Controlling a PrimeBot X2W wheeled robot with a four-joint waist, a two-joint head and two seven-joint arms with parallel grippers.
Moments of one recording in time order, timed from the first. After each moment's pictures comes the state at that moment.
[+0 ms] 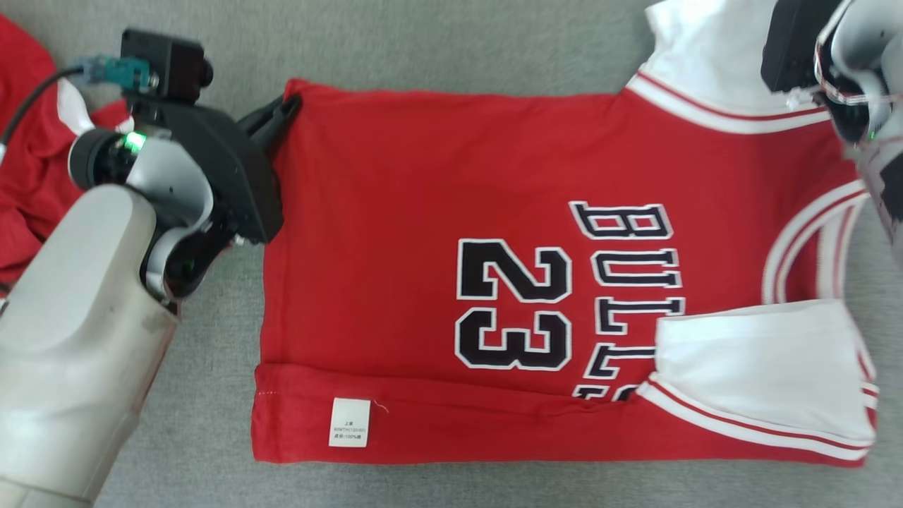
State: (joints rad) left arm -1.00 0.37 -0.57 0.51 -0.80 -0.10 0.29; right arm -1.38 -0.37 0.62 1.10 0.56 0.13 0.19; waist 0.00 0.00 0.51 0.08
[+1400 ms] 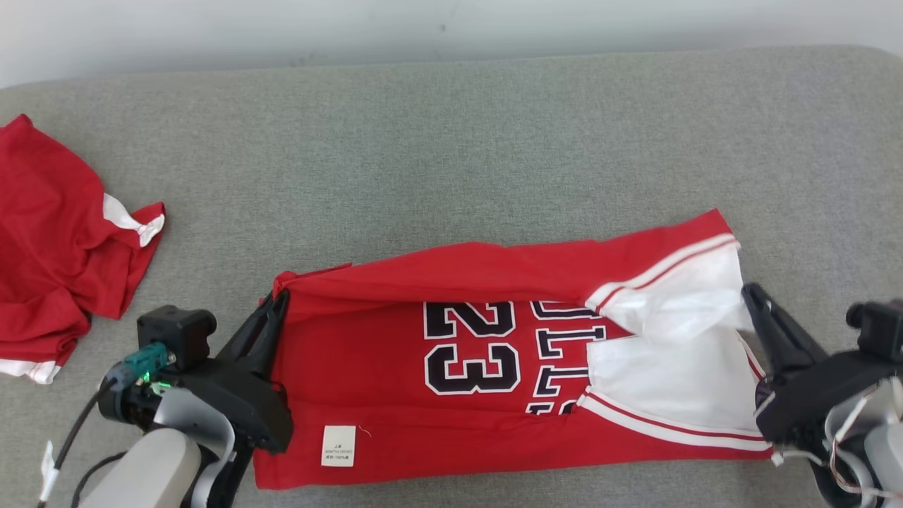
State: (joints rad) left arm -0.47 0.45 -0.58 0.27 -0.73 0.08 -0.09; right arm -0.29 -0.47 0.23 0.26 0.68 0.13 0.02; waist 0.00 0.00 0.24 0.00
